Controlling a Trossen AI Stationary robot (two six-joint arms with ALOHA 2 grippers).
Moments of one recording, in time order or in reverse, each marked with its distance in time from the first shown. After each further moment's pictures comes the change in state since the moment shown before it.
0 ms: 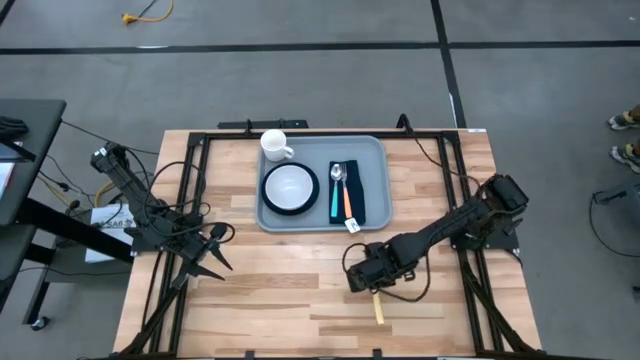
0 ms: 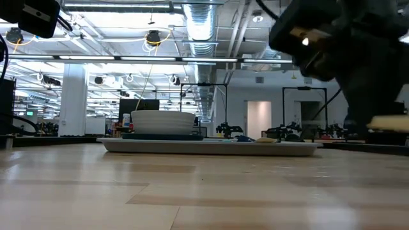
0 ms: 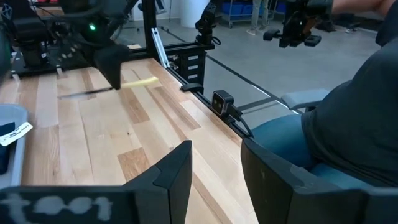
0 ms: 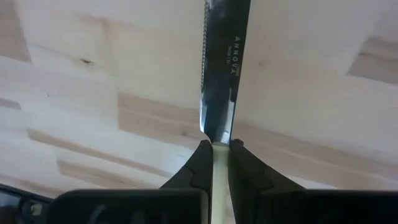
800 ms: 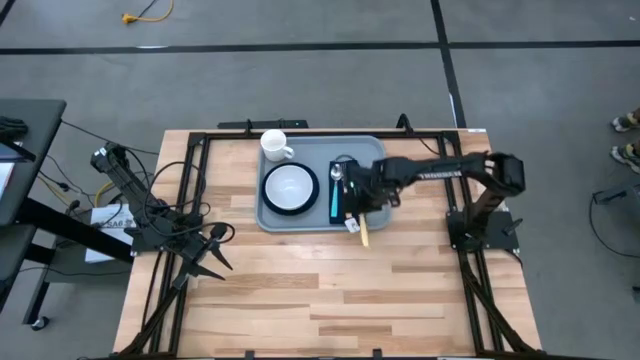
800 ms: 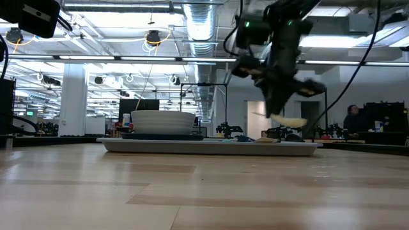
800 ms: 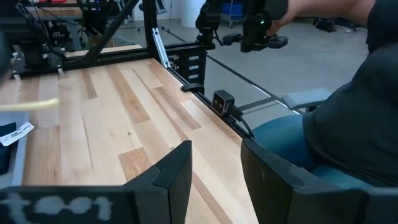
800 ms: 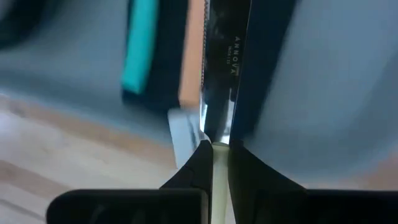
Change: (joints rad) left arm 0.000 0.000 0.000 0.000 -0.003 0.001; right arm -0.620 -0.080 0.005 -0.087 -0.015 -0.630
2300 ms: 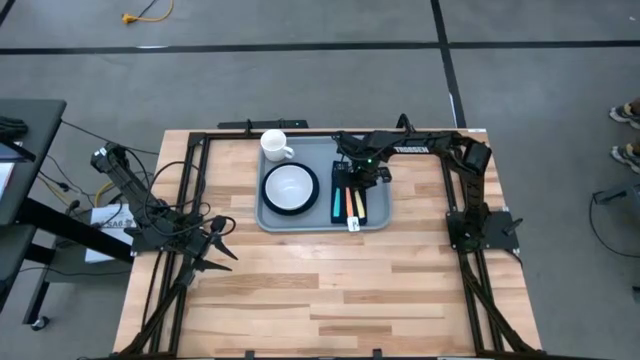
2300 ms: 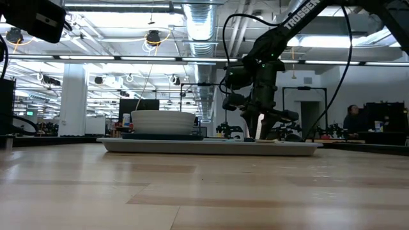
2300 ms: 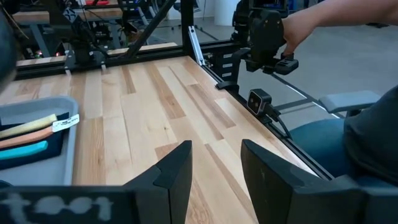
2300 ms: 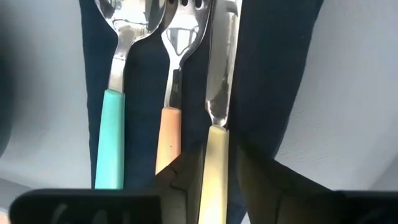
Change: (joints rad) left arm 0.000 0.000 0.000 -0.026 -0.146 0.002; right arm -0.302 0.283 0.164 -0.014 -0.095 -0.303
